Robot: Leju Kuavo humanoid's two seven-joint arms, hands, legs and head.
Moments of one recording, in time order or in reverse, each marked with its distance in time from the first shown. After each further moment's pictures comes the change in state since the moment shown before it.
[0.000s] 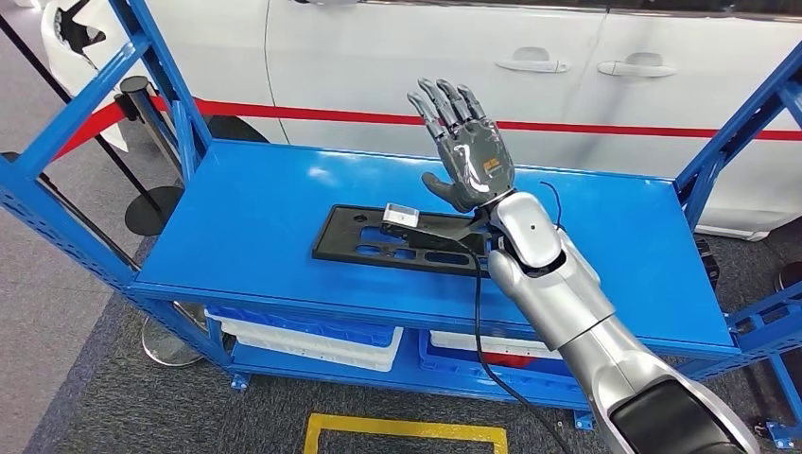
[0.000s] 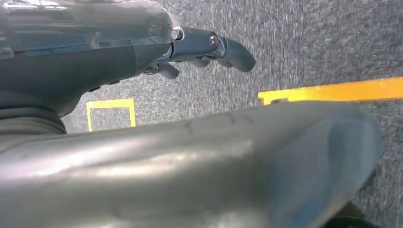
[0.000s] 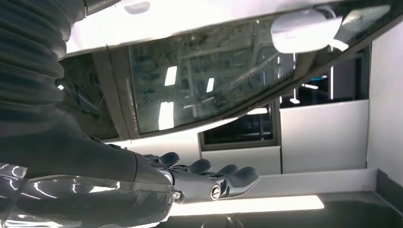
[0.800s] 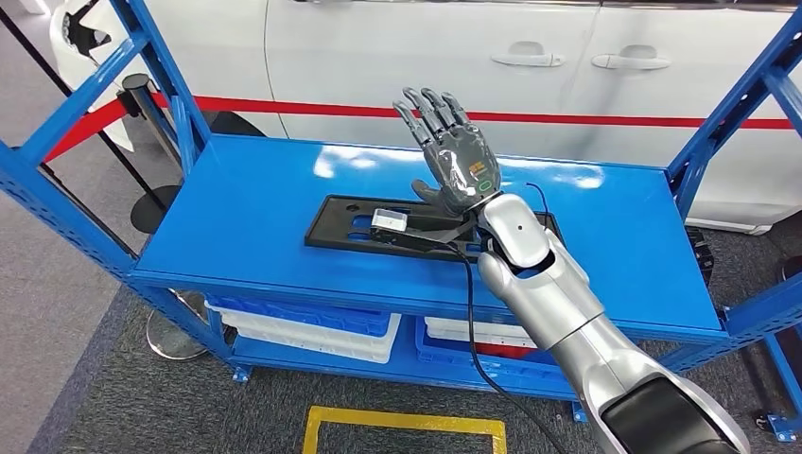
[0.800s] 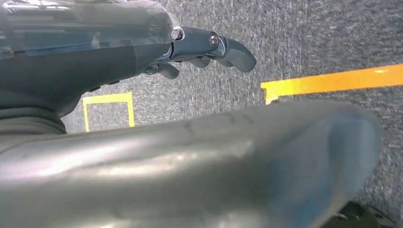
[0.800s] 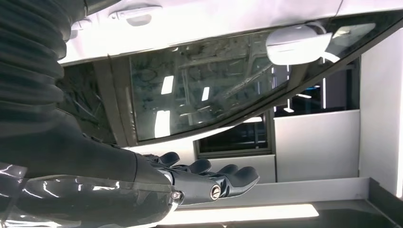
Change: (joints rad) left arm -0.004 0.000 0.000 0.000 0.001 -0.001 0.003; right arm -0.009 0.042 0.014 0.031 0.004 0.033 -0.004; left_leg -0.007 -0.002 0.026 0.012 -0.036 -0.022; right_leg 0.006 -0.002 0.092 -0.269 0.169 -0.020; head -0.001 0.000
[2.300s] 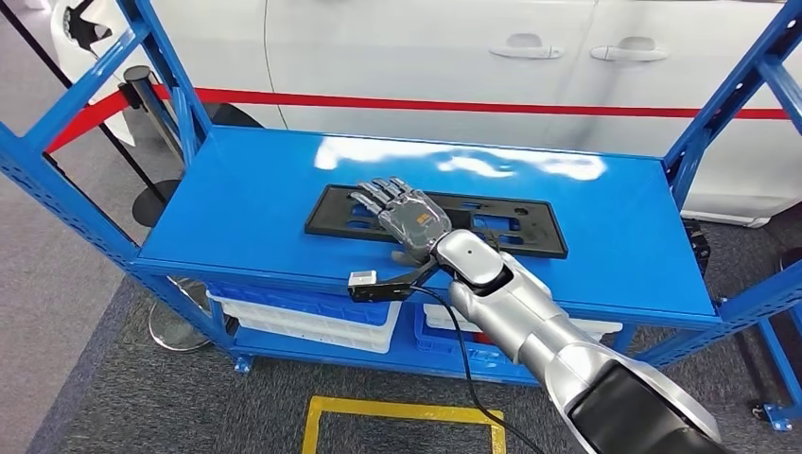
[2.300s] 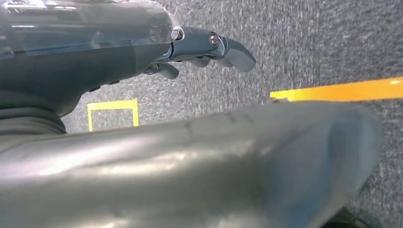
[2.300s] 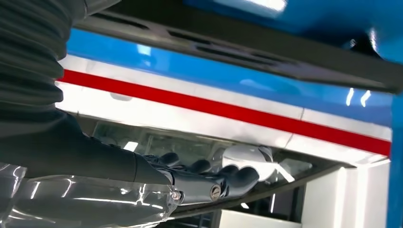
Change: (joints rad) left arm -0.016 0.010 0.000 0.000 -0.012 0.002 0.007; right arm -0.069 0.106 0.217 0.395 -0.073 0.122 -0.102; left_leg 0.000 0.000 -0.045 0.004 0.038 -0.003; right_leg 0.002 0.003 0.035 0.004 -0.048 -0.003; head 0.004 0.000
